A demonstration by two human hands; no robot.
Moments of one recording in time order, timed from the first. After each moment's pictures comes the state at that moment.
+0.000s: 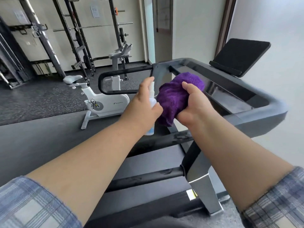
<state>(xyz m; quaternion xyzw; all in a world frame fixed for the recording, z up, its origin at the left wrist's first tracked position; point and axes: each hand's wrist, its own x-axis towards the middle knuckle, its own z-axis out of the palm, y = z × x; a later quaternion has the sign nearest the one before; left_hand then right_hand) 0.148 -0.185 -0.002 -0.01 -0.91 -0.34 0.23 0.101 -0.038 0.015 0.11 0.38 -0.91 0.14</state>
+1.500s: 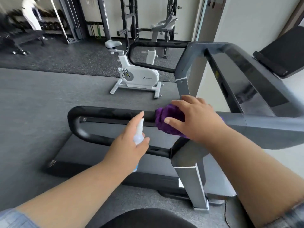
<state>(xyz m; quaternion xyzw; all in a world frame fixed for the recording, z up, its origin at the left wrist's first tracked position) 0.266 -0.104 -0.120 0.22 -0.86 -0.41 0.19 0.098 0.058 -0.057 -0.39 0.91 -0.11 -0.07</state>
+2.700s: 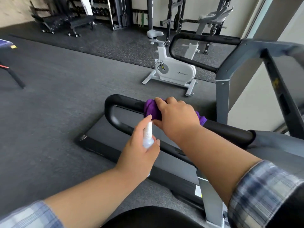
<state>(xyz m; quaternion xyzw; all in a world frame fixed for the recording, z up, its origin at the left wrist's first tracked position) 0.298 -0.120 -0.136 0.31 -0.78 -0.48 0.28 0.126 -0.096 -0.091 -0.53 0.84 0.00 -0.10</state>
